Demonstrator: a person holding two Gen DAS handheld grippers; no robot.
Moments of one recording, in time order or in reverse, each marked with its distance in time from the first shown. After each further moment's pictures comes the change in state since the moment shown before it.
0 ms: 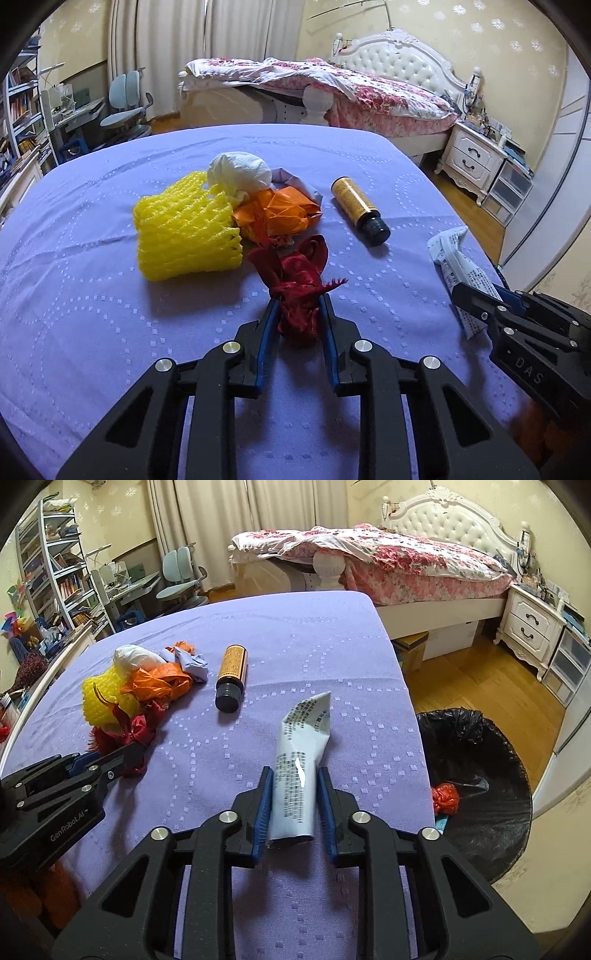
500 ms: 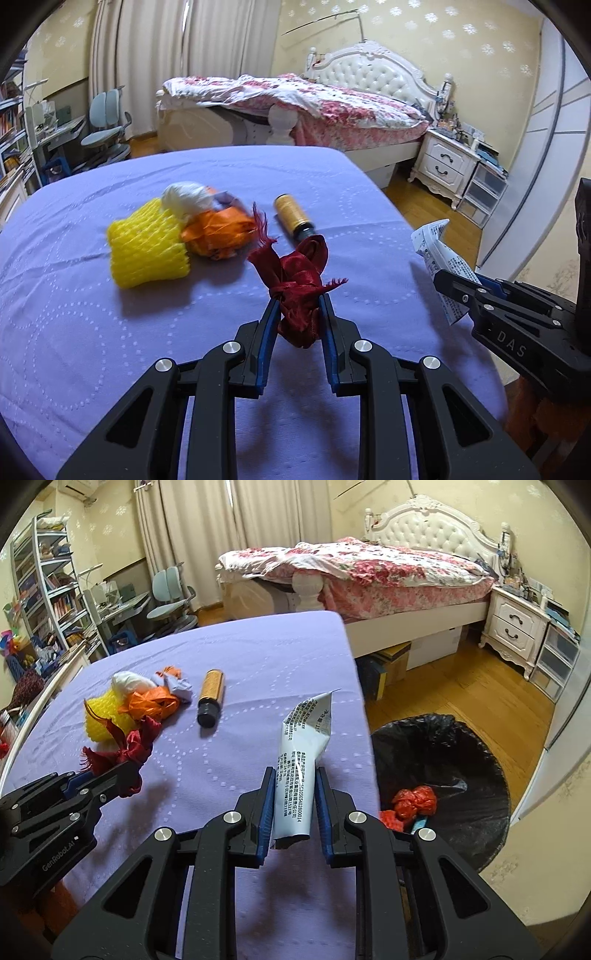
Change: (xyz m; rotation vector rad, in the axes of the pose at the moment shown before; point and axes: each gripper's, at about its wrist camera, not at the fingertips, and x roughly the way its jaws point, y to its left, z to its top) left arm -0.024 -0.040 0.001 0.058 -0.071 -0.082; right arm -0.032 -0.028 -0.004 0.053 -0.069 -0.029
